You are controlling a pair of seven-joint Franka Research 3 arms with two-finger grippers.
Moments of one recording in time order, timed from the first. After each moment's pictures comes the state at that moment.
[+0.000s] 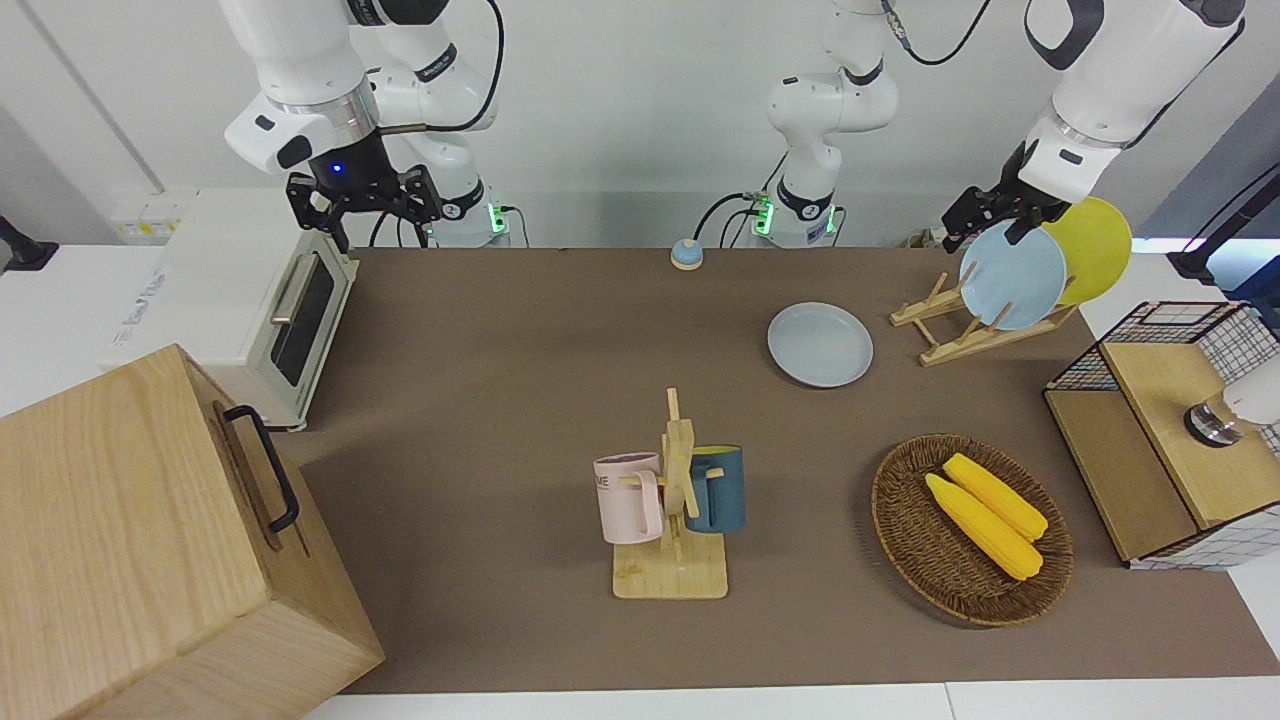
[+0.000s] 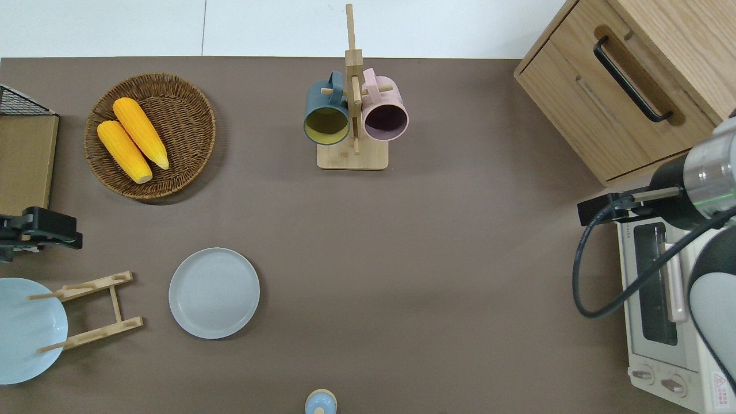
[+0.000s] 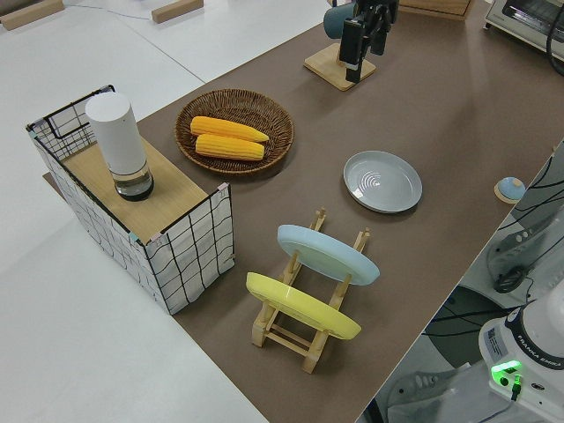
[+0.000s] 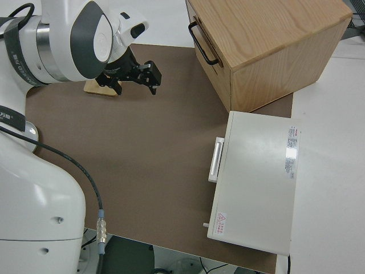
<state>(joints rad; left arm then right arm) 0.01 -0.01 0.06 -1.58 -0.02 1.43 -0.08 -0.15 0.02 0.28 -1.49 -0.02 1.48 0.04</state>
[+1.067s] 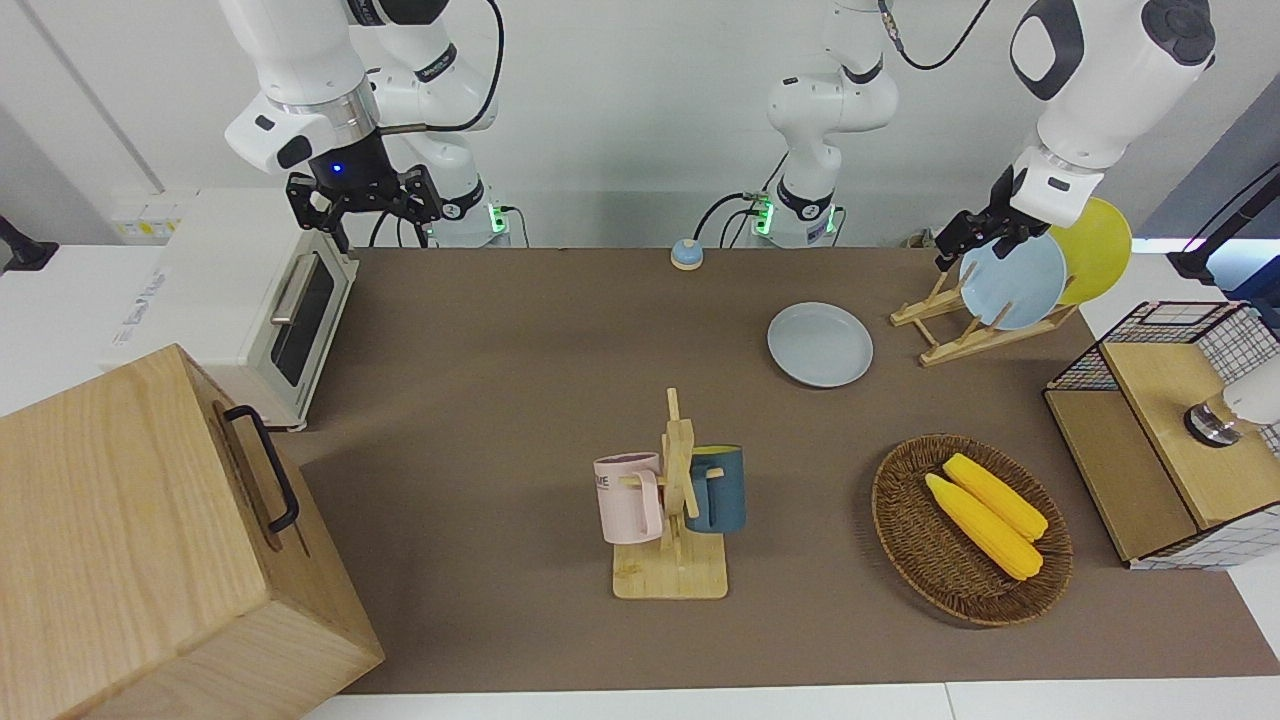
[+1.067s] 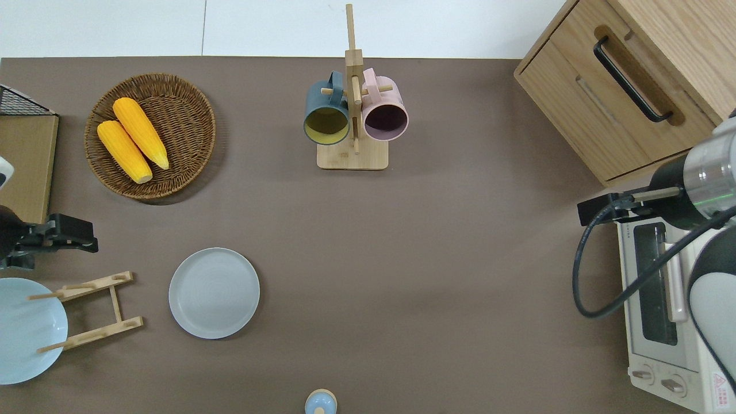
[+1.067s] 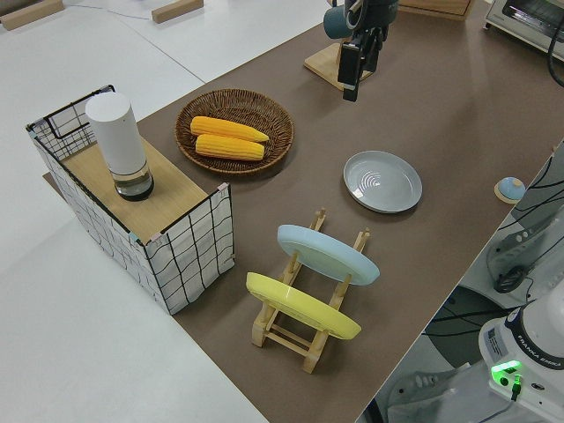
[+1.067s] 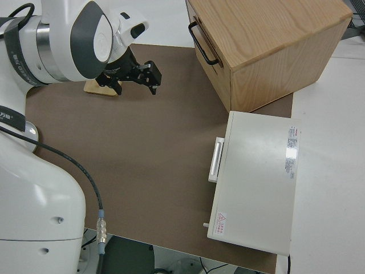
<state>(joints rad) 0.02 -0.06 0.06 -1.75 -0.02 1.56 -0.14 -0.15 0.02 0.28 -1.49 -0.02 1.48 0.04</state>
